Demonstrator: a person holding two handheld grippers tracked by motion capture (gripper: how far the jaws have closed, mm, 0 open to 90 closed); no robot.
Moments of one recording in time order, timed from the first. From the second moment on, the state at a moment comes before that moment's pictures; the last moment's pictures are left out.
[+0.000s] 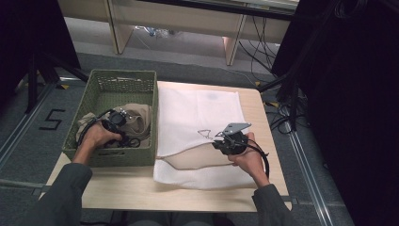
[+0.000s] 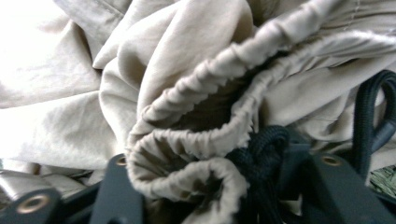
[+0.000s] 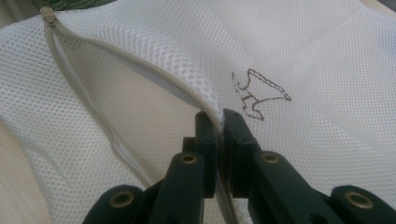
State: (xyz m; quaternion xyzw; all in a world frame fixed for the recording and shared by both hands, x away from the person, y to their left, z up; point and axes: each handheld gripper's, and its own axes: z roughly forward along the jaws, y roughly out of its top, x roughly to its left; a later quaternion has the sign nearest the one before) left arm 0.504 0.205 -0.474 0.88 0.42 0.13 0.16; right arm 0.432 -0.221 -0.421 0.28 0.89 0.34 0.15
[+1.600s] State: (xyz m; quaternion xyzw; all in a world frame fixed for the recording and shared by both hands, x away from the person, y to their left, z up) left arm 0.388 0.223 -0.317 0.78 0.39 0.10 0.48; right arm 0.430 -0.222 -0.413 0.28 0.88 0.35 0.15
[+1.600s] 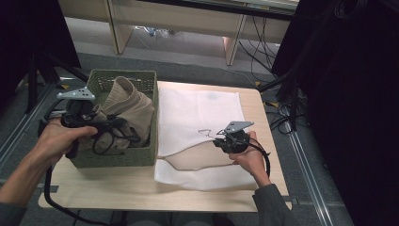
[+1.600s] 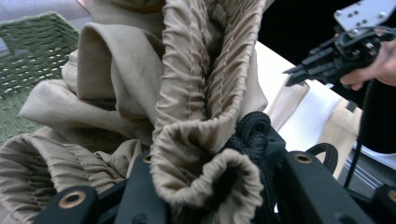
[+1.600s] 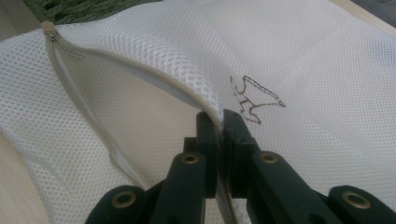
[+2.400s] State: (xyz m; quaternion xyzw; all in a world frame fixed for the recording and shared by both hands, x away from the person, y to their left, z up) left arm 0.331 0.185 -0.280 0.81 0.31 0.07 0.50; right arm 0.431 -0.223 -0.411 0.28 0.88 0.35 0.15
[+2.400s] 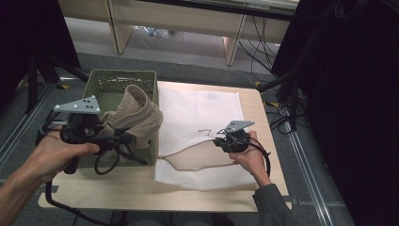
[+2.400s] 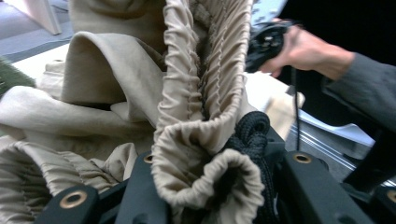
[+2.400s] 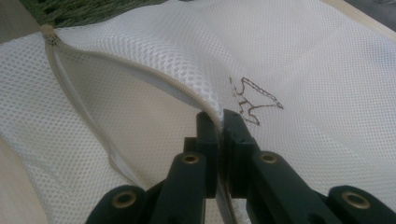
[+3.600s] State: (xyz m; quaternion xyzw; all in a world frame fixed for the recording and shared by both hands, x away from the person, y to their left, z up) left arm 0.296 0.055 -0.271 0.84 0.18 -0.07 0.50; right arm 0.431 -0.228 -0.394 0.29 0.87 0.38 0.16
